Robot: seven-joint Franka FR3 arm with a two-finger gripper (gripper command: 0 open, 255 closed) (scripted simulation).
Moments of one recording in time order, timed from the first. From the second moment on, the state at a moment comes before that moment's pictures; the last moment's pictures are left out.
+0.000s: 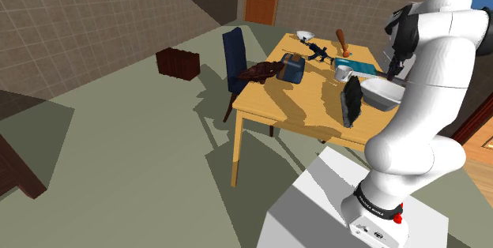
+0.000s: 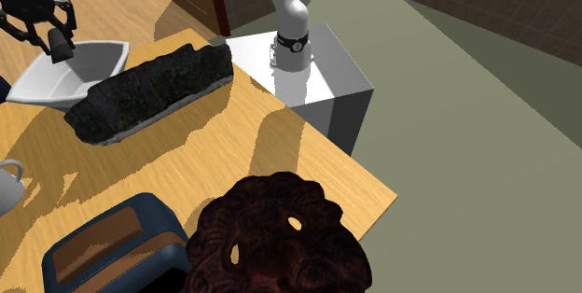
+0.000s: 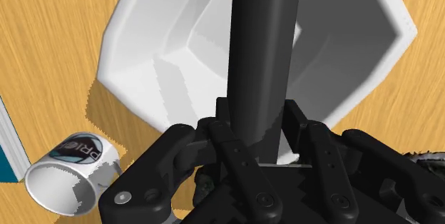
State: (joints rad) arm -0.70 0.33 -0.69 -1.62 0.25 1.94 -1.80
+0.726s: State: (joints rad) arm -0.71 0.38 -0.67 -1.69 0.29 2.06 -1.84
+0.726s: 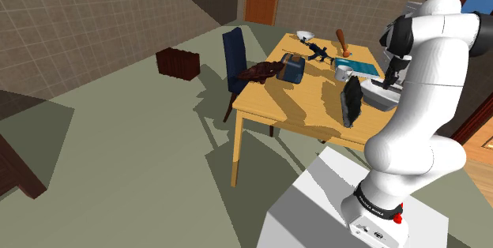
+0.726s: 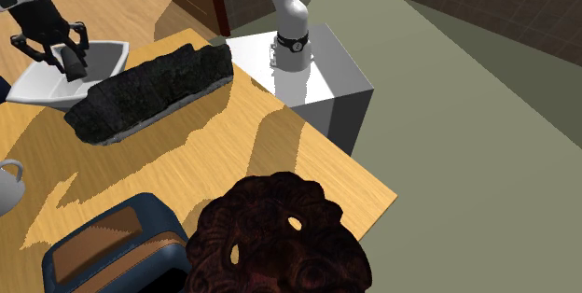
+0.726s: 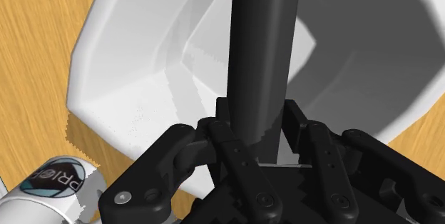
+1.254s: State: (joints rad) arm -0.71 0.38 -0.67 -1.69 0.29 2.06 -1.84
